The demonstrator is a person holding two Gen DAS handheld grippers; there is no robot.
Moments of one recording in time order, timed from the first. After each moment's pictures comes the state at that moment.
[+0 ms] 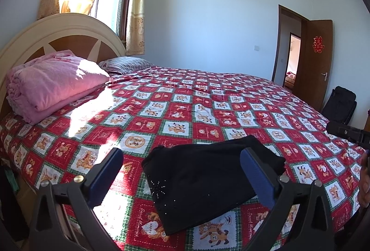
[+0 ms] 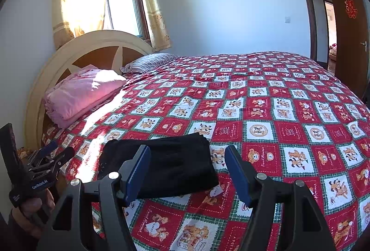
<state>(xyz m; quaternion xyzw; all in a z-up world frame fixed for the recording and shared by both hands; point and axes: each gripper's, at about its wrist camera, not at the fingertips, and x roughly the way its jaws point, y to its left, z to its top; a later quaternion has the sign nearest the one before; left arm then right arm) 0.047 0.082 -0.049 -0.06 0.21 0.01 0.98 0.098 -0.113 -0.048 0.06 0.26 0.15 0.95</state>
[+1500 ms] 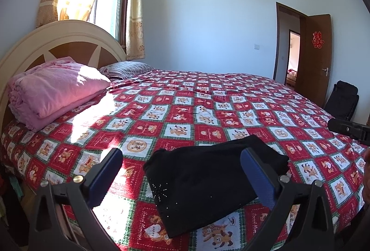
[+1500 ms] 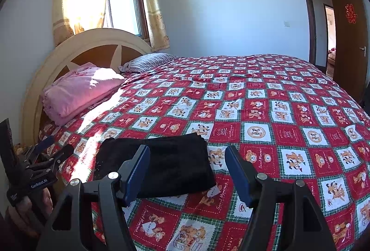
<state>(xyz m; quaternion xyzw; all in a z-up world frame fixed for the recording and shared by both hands) 0.049 0.076 -0.049 -0.04 0.21 0.02 0.98 0.097 -0.109 -0.047 0.04 0.26 0.15 0.95</state>
